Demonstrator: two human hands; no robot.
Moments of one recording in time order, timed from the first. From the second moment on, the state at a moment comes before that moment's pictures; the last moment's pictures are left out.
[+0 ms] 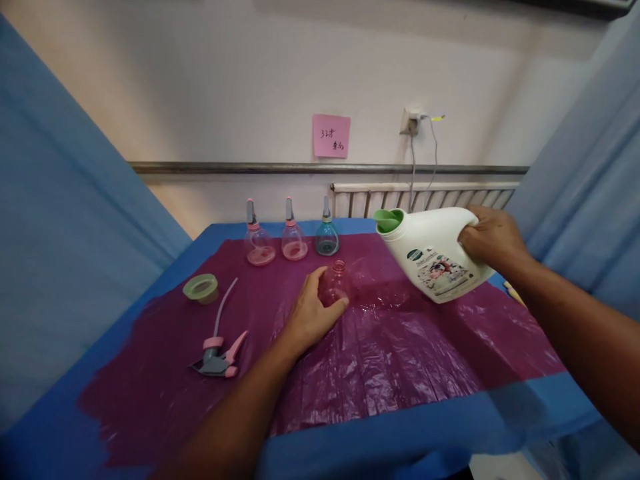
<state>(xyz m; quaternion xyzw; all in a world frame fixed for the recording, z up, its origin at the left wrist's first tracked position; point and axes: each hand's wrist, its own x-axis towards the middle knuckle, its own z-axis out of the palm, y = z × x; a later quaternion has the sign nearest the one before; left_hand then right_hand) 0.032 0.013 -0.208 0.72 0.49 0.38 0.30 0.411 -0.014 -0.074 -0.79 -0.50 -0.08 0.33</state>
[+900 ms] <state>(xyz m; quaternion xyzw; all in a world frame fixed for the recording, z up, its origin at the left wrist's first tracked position) 0.031 0.010 -0.204 0.74 0.49 0.35 0.29 0.402 -0.005 -0.070 -0.80 -0.57 -0.21 0.02</state>
